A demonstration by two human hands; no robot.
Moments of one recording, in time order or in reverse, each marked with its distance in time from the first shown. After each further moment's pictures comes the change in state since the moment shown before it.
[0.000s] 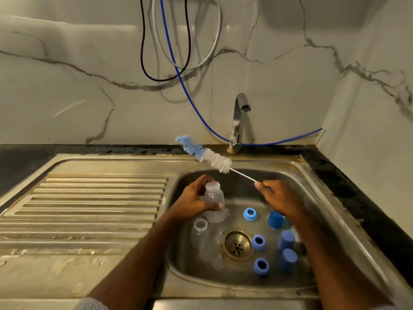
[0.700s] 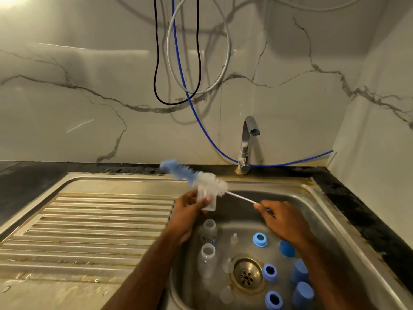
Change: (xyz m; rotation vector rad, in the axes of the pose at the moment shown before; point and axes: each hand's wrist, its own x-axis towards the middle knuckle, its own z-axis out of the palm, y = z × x) left_hand 0.009 0.000 -0.018 -0.609 0.290 -0.181; right_hand -0.002 -0.032 0.000 -0.143 0.042 -0.204
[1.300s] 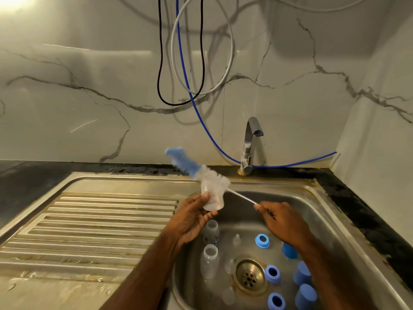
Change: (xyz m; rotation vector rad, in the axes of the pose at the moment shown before) left_hand -0.001 0.009 0.001 -0.454 -0.122 -0.188; right_hand 0.000 -0.008 0.002 0.112 -0.052 -0.018
